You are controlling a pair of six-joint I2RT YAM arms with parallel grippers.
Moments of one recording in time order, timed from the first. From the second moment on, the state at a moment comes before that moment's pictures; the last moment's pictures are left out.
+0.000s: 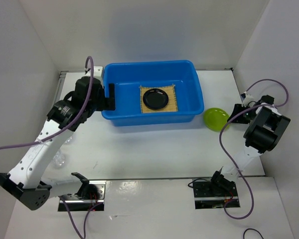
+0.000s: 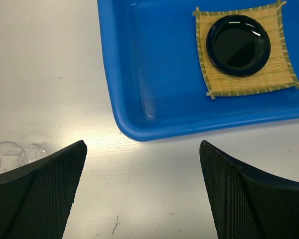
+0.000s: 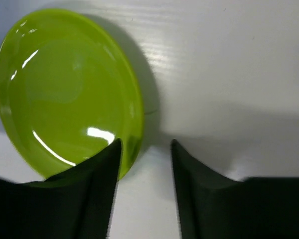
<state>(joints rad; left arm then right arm) -0.51 1.21 1.48 -0.89 -0.39 -0.29 -0.64 1.94 1.25 -0.54 -0.60 -0.54</state>
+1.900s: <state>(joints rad) -0.39 1.19 1.01 -0.55 -0.30 -0.25 -0.16 1.58 1.89 -0.67 -0.58 -0.20</state>
